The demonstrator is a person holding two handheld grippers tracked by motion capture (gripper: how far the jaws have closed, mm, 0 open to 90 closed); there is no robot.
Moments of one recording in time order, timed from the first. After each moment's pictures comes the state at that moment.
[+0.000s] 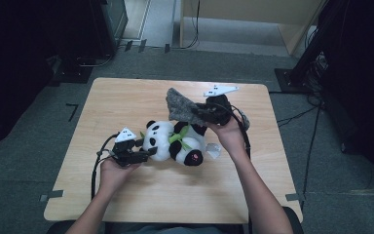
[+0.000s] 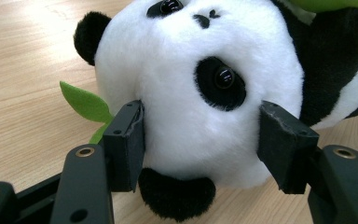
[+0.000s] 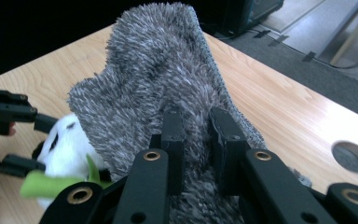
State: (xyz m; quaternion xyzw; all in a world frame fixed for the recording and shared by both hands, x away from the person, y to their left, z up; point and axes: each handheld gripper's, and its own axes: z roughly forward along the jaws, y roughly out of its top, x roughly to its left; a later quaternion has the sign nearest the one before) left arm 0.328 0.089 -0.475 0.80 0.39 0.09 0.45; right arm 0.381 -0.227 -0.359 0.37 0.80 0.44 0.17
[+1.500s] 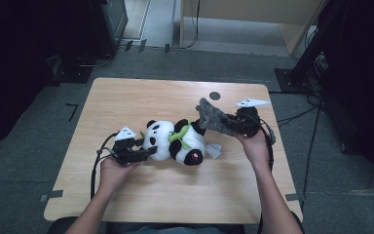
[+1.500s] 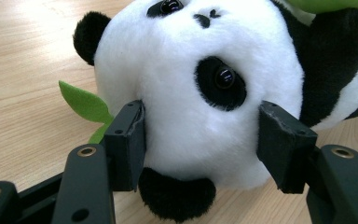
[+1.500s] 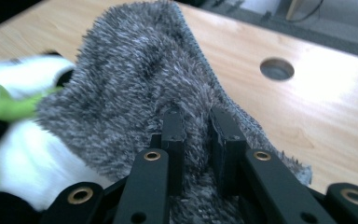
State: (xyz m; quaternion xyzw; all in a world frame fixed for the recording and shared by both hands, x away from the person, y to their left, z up) left arm 0.332 0.089 -0.475 0.80 0.39 0.08 0.45; right arm 0.364 -0.308 -0.393 0.47 0.77 0.41 0.17
